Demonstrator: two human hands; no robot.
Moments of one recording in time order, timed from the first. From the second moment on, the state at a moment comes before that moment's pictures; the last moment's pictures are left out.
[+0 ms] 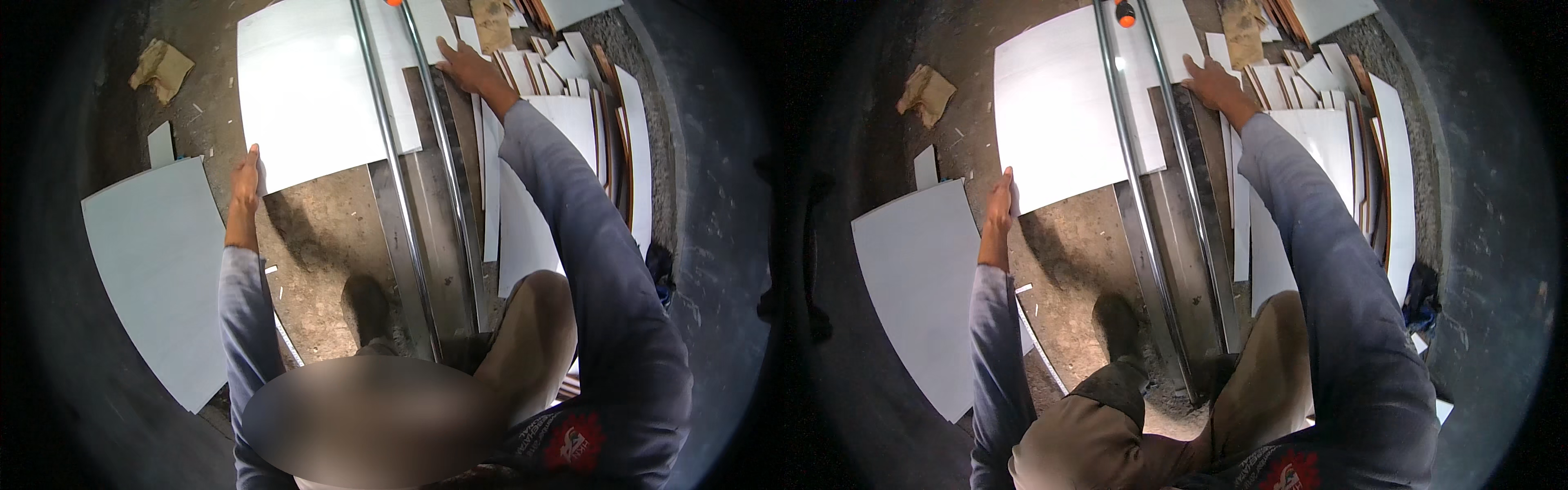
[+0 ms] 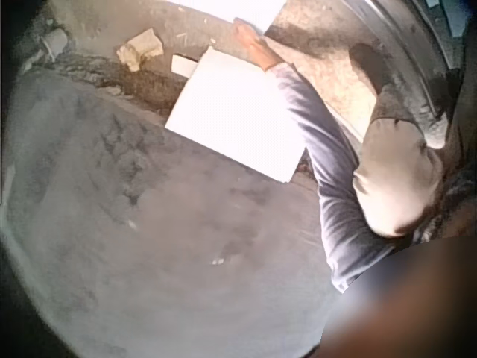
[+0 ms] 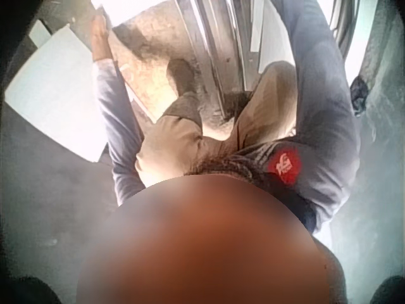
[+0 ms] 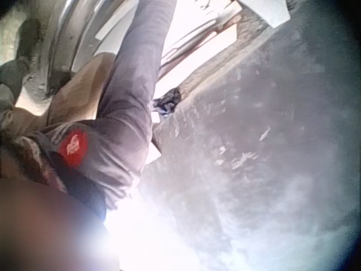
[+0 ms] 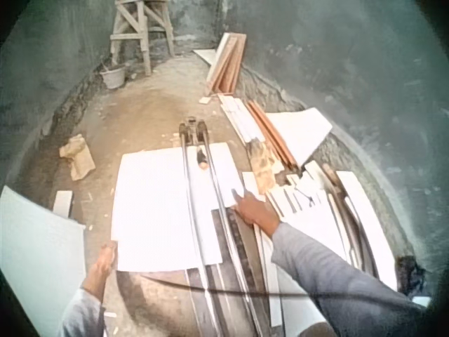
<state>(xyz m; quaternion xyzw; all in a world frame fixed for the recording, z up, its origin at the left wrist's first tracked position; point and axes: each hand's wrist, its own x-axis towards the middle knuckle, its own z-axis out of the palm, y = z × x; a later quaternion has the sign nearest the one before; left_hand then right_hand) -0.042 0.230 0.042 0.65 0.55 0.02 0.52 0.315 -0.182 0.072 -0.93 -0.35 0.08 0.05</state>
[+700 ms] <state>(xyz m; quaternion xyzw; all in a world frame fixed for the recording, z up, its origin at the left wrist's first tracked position) -0.076 0.196 0.030 0.48 0.47 0.12 0.73 0.305 -0.172 0.058 -0.95 -0.31 0.04 0.08</state>
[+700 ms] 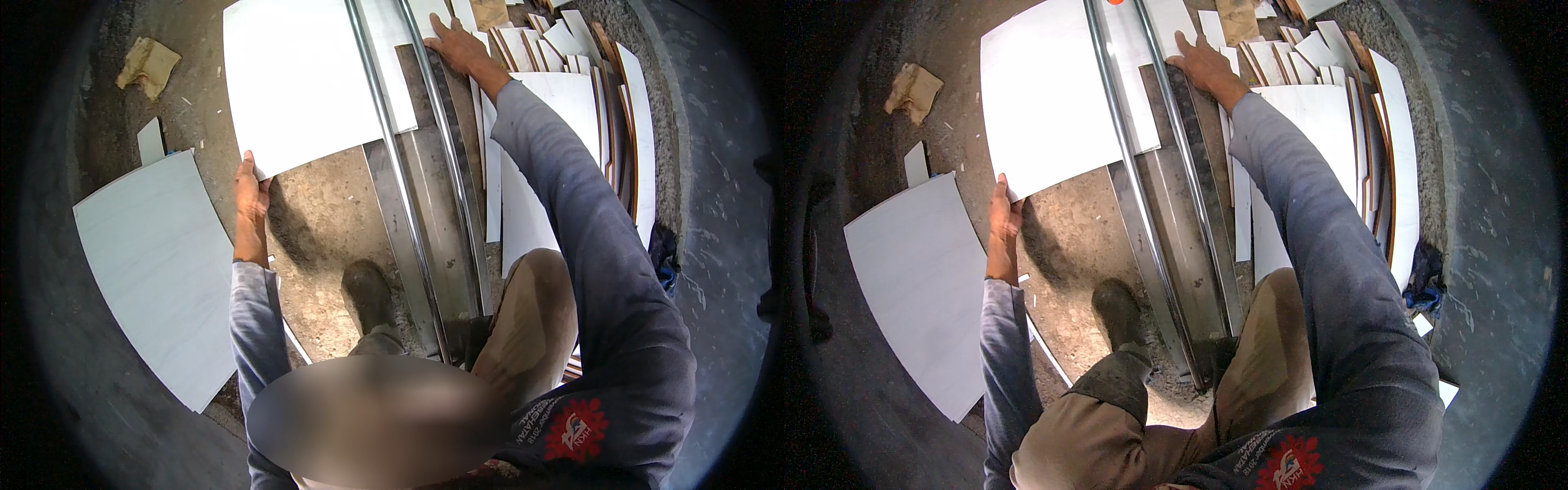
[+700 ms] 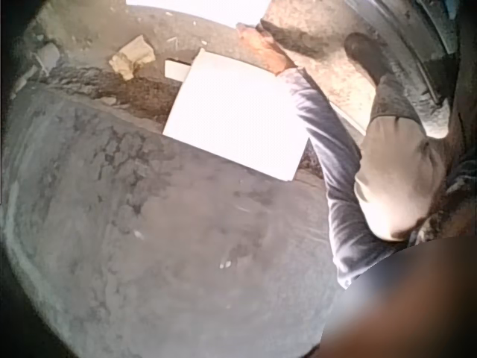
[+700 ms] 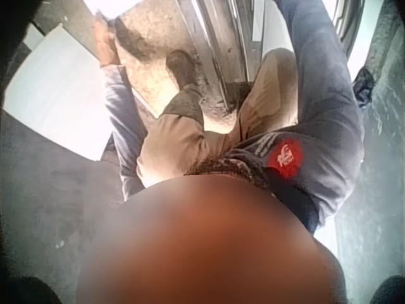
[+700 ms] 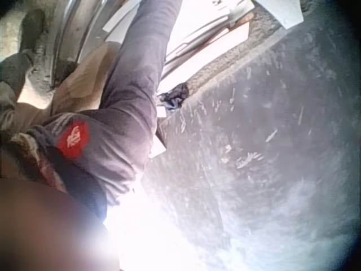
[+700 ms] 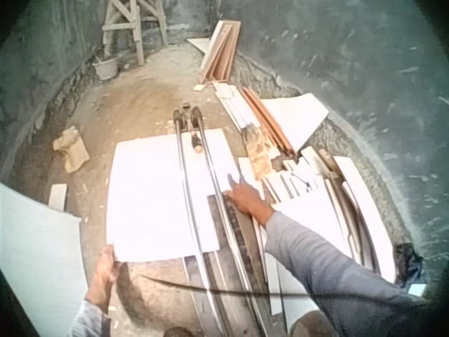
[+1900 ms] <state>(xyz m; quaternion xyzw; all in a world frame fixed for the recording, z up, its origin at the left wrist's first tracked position) -0.077 0.200 0.020 0.48 0.42 0.14 0.75 0.294 -0.165 0.083 -0.95 -0.30 0.05 0.07</state>
